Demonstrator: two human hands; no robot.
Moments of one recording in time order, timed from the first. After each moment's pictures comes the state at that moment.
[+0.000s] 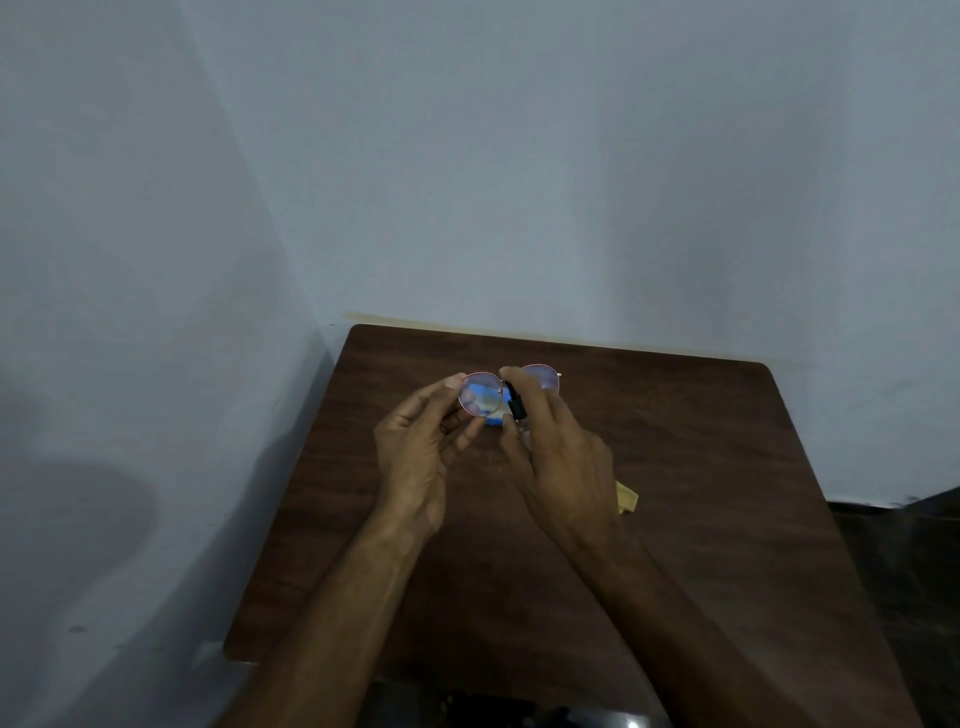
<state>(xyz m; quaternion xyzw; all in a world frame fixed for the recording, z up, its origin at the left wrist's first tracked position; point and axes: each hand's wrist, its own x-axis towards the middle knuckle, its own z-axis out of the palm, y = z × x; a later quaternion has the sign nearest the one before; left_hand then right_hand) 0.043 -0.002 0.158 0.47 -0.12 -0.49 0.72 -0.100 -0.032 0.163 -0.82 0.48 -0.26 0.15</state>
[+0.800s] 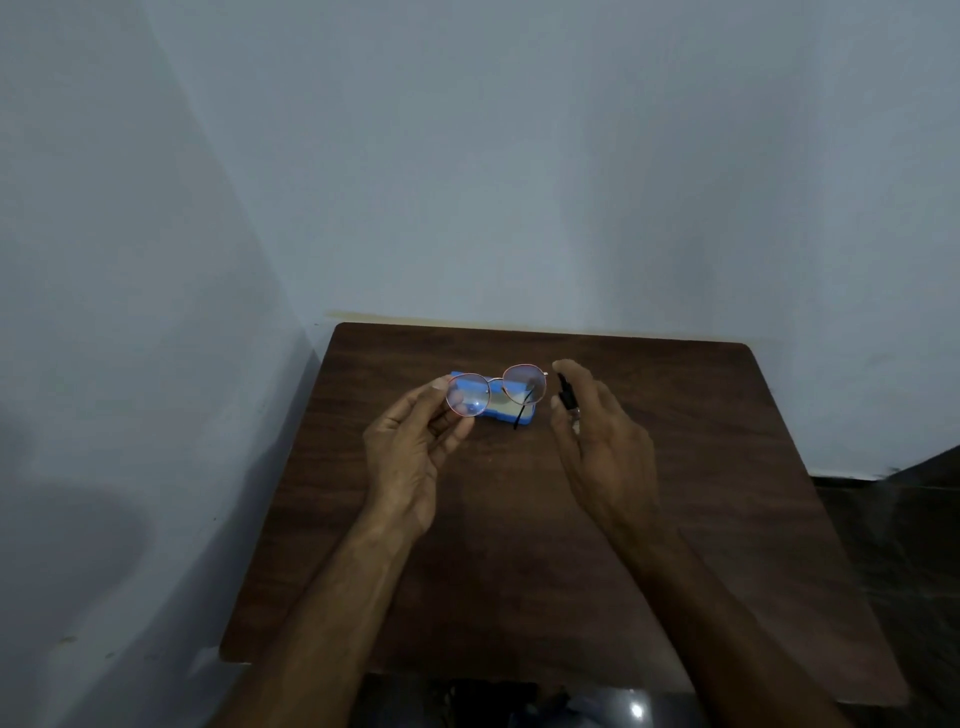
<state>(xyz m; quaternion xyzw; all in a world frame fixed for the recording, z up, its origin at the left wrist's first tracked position) 0.037 0.004 0.153 0.48 -0.09 -0.51 0.71 -0.151 -0.045 0.144 -0.78 0.54 -0.31 0.12</state>
